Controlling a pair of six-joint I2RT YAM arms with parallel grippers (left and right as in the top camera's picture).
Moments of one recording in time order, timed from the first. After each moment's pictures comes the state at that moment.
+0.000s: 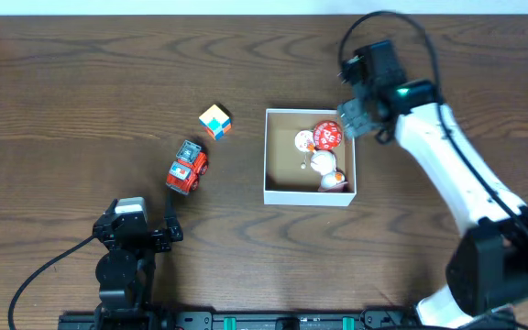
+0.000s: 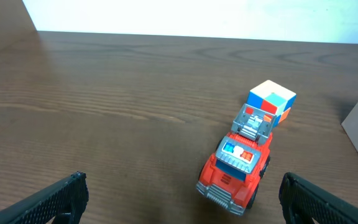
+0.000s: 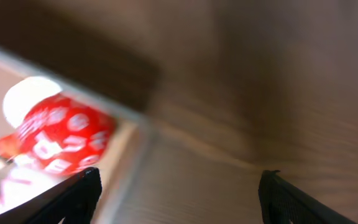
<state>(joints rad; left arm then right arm) 0.00 0.01 0.12 -0.40 -0.09 -0.03 0.28 1.74 1.44 -0.78 0.21 -0.14</state>
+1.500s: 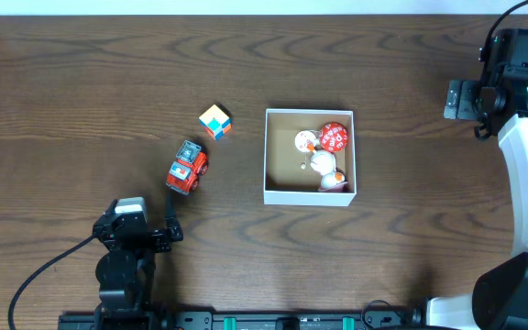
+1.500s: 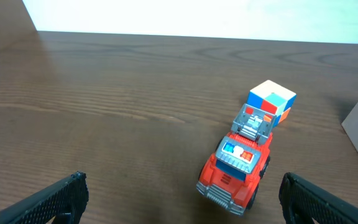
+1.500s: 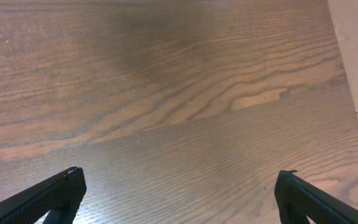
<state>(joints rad) 0.00 0.01 0.12 -0.40 -0.09 -0.03 -0.15 1.61 1.47 -0.85 0.28 -0.03</state>
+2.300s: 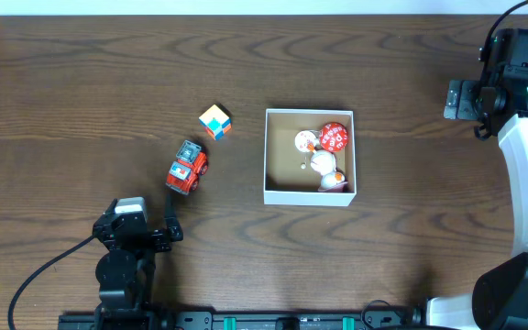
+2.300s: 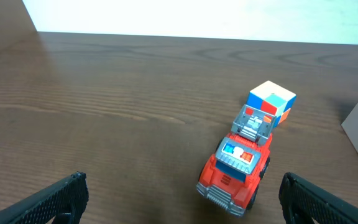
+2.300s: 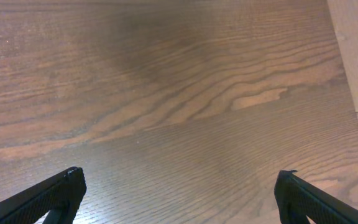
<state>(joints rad) 0.00 0.01 0.12 -0.39 -0.09 -0.03 -0.15 1.61 1.47 -0.85 0.28 -0.03</state>
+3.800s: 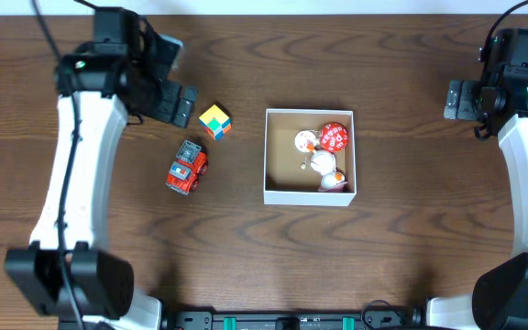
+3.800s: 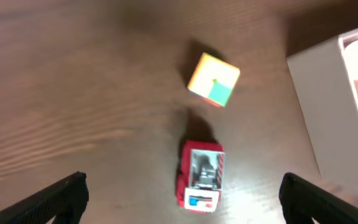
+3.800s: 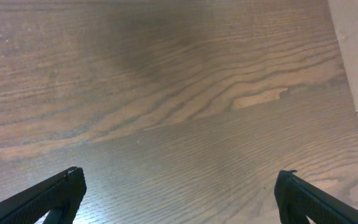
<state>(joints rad) -0.04 1.71 1.69 -1.15 0.13 0.30 -0.15 1.61 1.47 -0.86 0.28 -0.03</state>
